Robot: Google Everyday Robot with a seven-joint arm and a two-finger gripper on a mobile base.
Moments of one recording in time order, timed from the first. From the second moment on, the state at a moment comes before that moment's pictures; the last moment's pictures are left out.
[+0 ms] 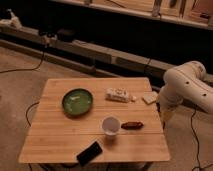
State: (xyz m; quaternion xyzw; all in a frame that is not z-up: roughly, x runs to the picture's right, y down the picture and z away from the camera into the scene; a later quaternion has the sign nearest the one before) arm 0.285 0.108 0.684 -0.28 0.02 0.02 0.96
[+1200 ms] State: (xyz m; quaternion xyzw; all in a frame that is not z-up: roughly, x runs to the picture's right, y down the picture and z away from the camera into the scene) arm 0.208 0.114 0.638 -0.21 -0.14 -0.28 0.93
